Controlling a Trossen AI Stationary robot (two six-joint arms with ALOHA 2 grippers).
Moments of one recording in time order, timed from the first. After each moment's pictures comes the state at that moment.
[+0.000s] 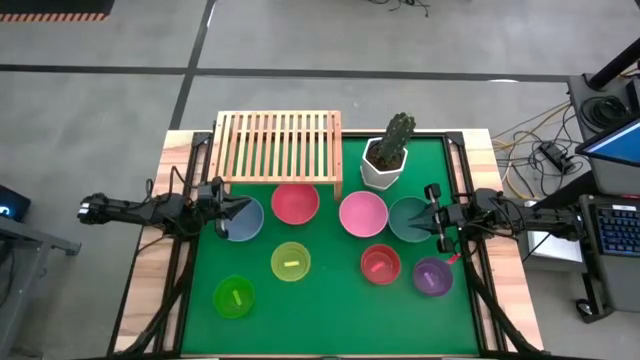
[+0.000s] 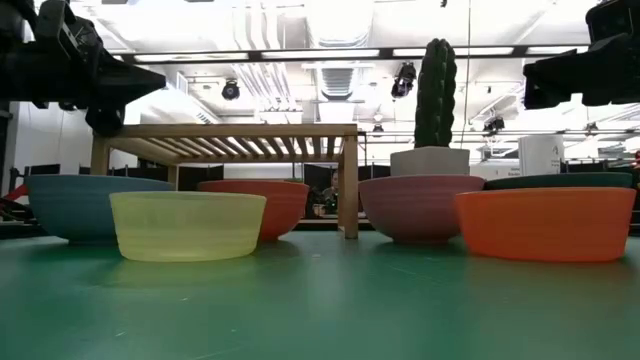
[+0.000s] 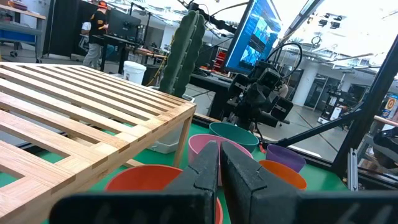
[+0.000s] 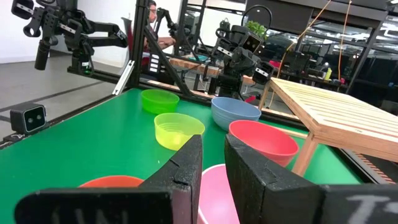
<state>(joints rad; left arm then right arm) -0.14 0.03 0.02 0.13 -0.40 -0.25 -0.06 0.02 0.04 -0.01 -0.26 -0.21</state>
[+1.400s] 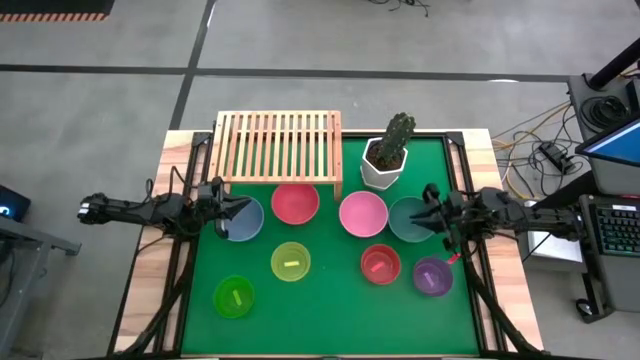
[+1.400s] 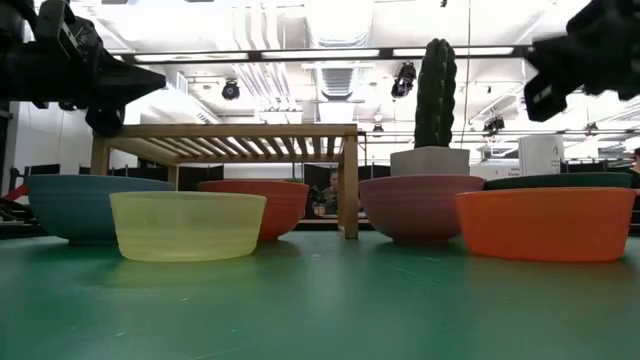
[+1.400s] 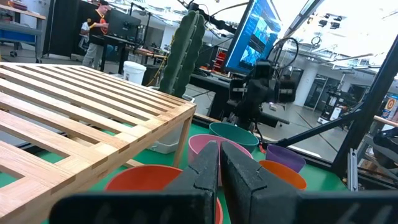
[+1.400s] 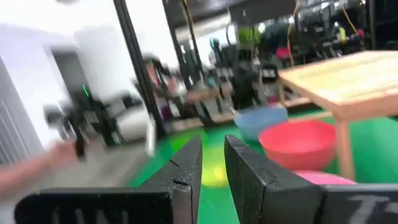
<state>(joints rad) -0.14 0.03 0.02 0.13 -0.40 -0.25 -0.06 0.02 0.03 0.14 -0.24 0.31</state>
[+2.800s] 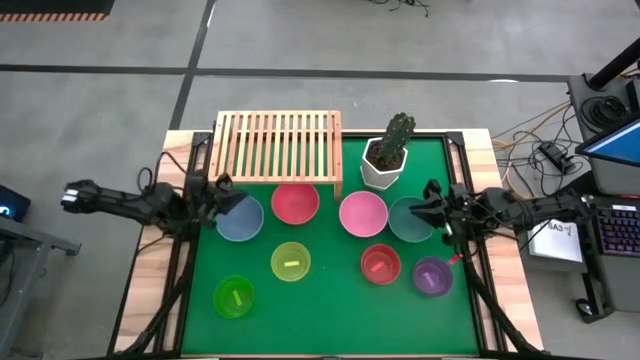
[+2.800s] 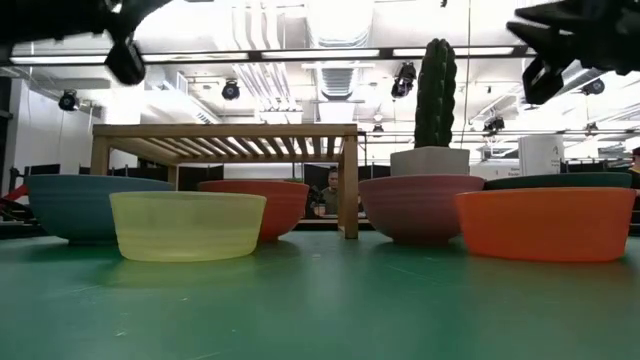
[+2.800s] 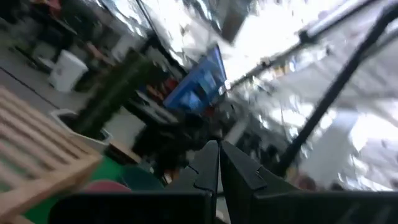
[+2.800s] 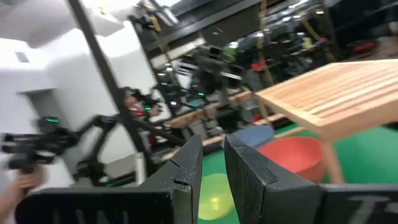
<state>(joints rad) -0.16 0.44 0.26 0.47 -0.29 -0.56 0.09 0.22 0.10 0.30 0.06 0.37</state>
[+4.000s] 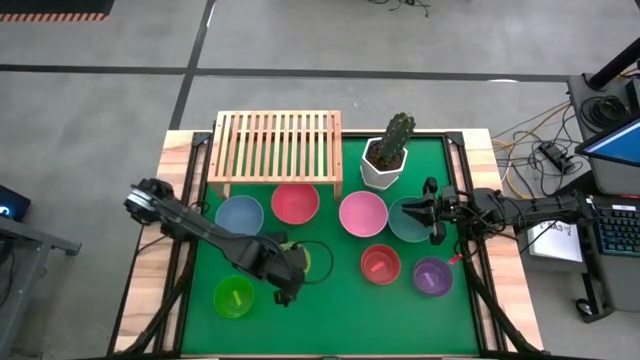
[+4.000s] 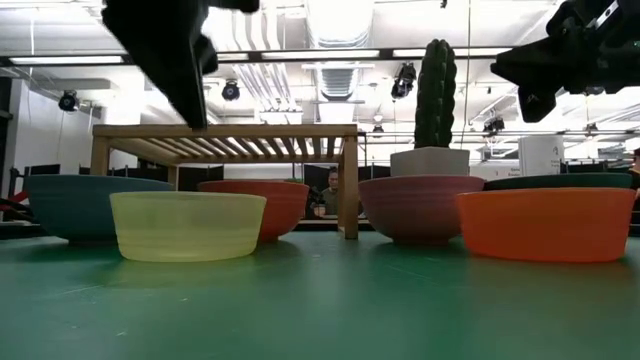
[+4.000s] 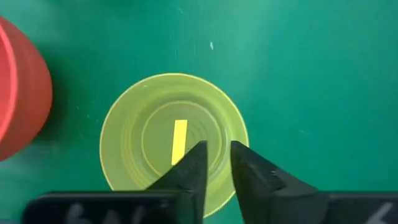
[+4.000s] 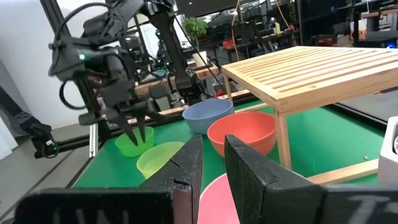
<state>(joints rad) -0.46 1.74 1.33 -0.86 -0.25 -0.63 0.04 0.30 0.10 0.21 0.08 0.23</state>
